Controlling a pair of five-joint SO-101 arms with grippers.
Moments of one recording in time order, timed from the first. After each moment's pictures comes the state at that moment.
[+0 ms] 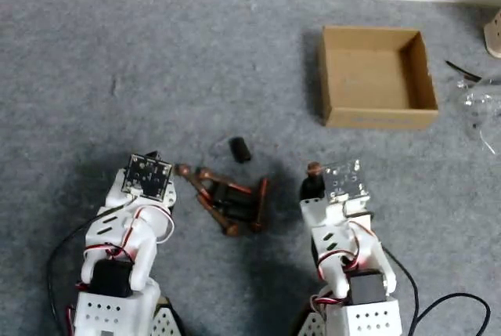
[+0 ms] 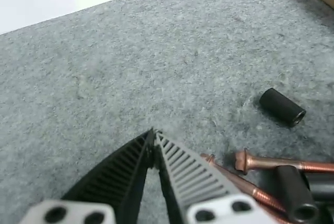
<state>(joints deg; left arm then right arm) 0.6 -103.6 95.3 43.1 -8.6 -11.9 -104.3 94.5 47.4 10.3</state>
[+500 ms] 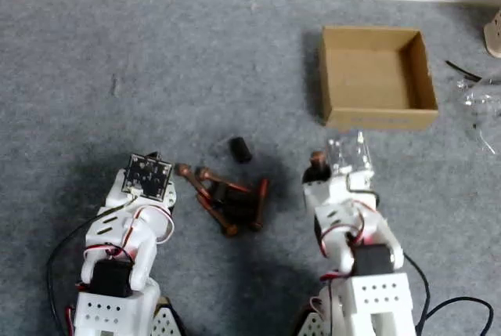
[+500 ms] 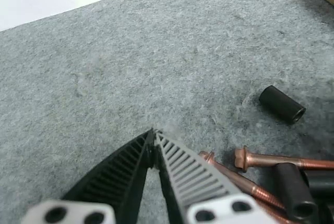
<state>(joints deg) 0.6 -103.6 95.3 43.6 -8.4 -11.6 -74.3 75.5 41.4 10.3</state>
